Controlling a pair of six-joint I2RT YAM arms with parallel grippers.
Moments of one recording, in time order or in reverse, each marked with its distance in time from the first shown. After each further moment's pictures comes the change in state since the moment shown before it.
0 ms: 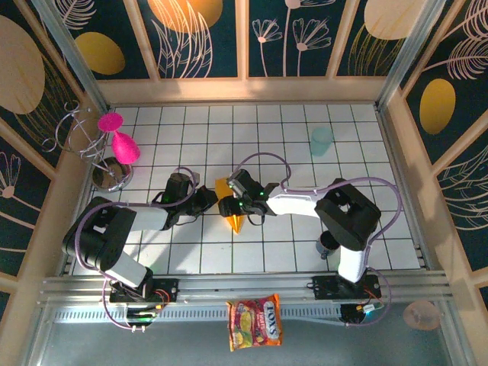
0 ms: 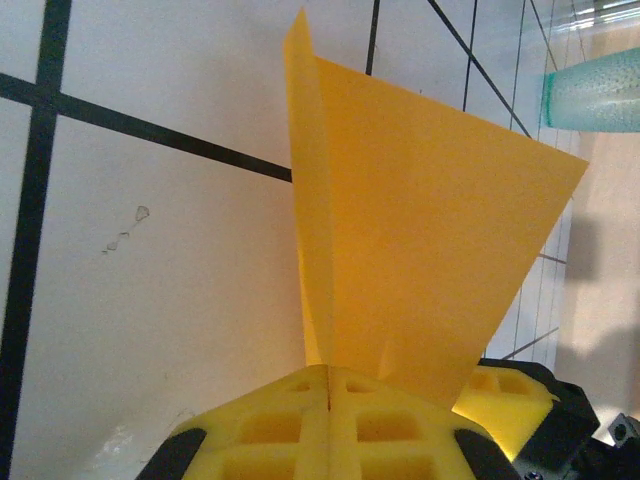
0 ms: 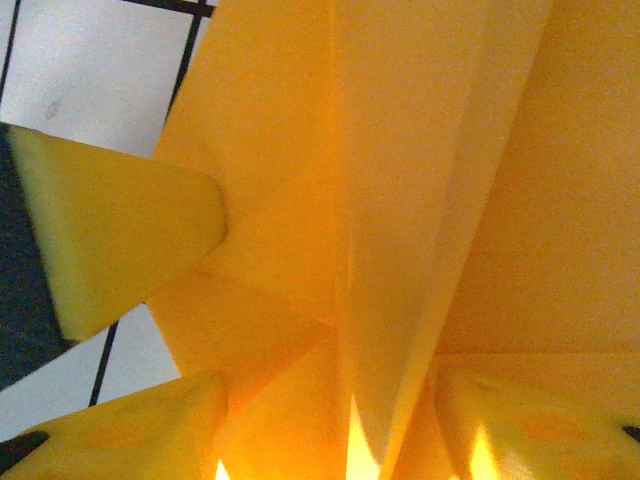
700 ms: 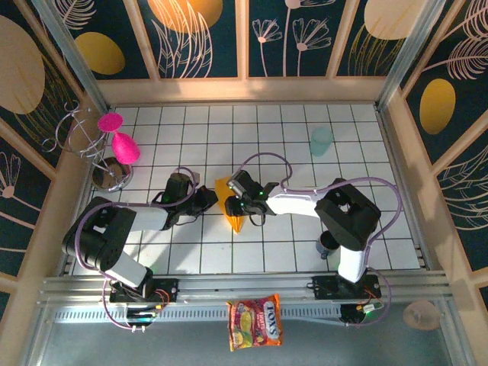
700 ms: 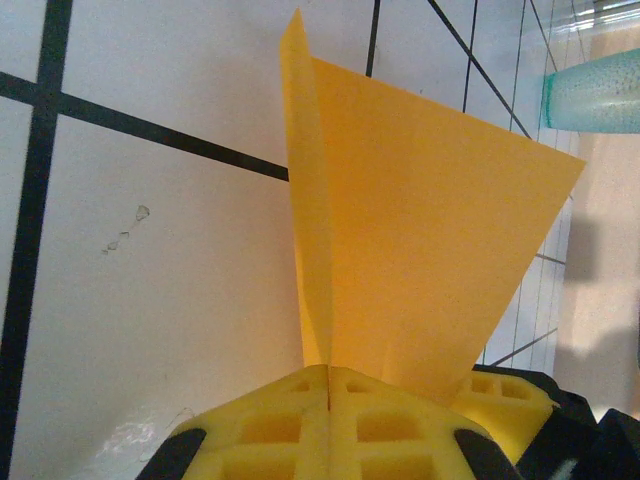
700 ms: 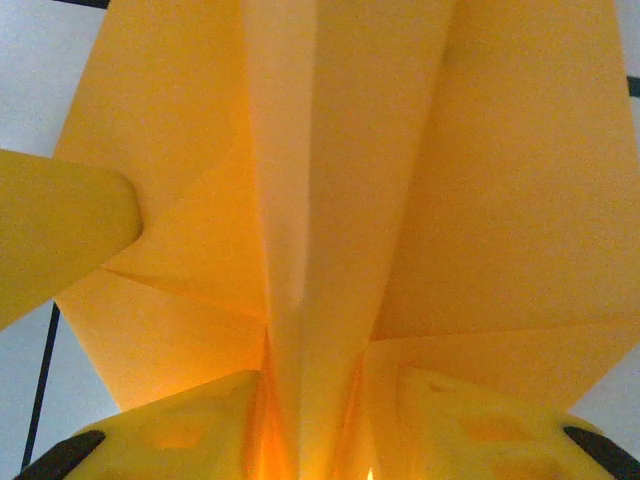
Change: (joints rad) left arm 0.000 0.000 0.000 0.000 0.000 -0.003; right arm 0.004 0.000 0.010 -0.063 0.063 0.031
